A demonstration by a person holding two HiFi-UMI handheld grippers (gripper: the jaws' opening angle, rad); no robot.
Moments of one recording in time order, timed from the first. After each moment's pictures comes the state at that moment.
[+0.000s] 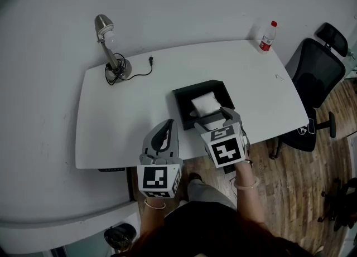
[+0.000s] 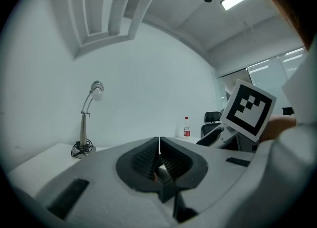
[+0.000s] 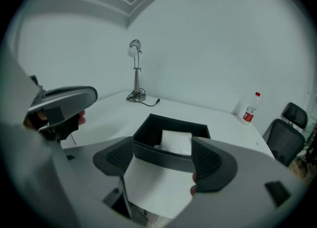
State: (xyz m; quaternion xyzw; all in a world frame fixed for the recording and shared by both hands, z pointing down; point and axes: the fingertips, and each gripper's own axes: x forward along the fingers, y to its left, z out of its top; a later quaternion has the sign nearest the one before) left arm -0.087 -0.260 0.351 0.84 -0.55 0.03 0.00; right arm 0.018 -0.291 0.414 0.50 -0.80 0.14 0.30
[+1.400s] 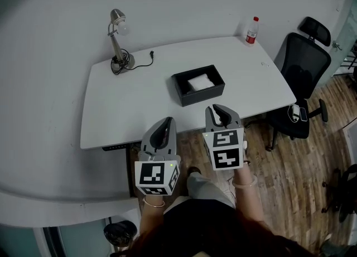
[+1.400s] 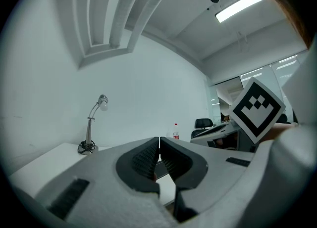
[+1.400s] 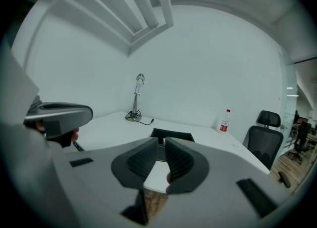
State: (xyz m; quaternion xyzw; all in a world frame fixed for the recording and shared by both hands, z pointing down) left arm -0.096 -0.129 0.329 0.85 -0.53 0.00 -0.01; right arm 0.025 -0.164 0.351 0.59 -0.78 0.05 0.18
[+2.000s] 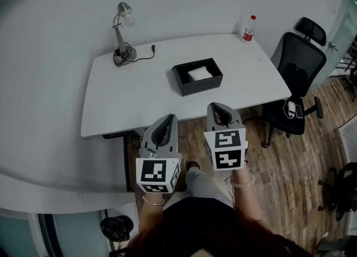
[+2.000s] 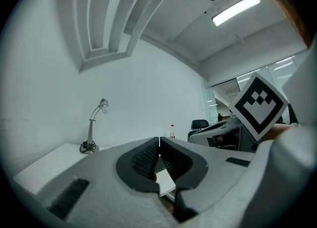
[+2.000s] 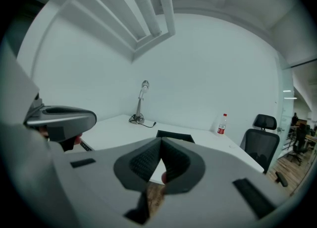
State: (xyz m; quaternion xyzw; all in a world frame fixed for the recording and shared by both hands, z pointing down) left arm -0.099 -0.077 0.324 0.86 -0.52 -0.01 -0.01; right arm 0.017 -0.108 0.336 0.60 -0.78 0.03 0.17
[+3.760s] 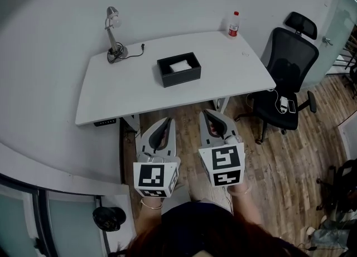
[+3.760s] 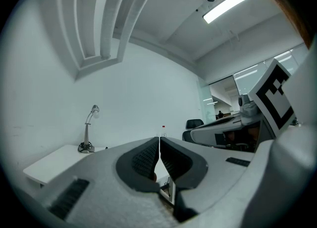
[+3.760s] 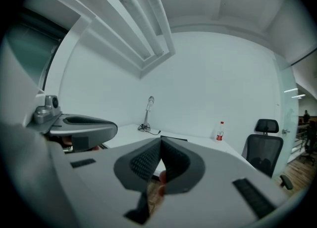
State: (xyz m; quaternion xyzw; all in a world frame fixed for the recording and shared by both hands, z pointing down) left arm -0.009 0.018 0.306 0.85 -0.53 0.00 -0.03; right arm 0.081 0.007 0.303 0.56 -0.82 -0.01 0.11
